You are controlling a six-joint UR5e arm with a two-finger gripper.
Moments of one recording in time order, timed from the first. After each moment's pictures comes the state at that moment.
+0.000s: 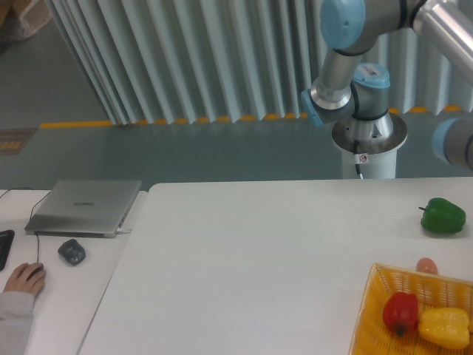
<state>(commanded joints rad) 2.51 -1.99 -1.36 -0.92 1.69 1.15</state>
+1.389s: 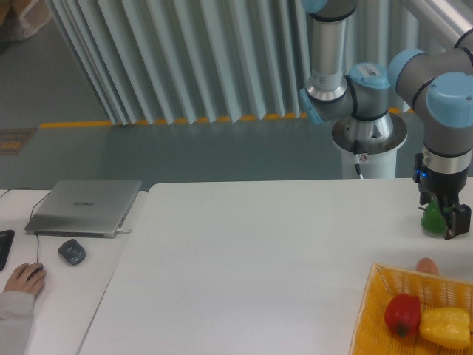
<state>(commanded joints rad) 2.50 -1.85 -1.42 -1.47 1.60 1.60</state>
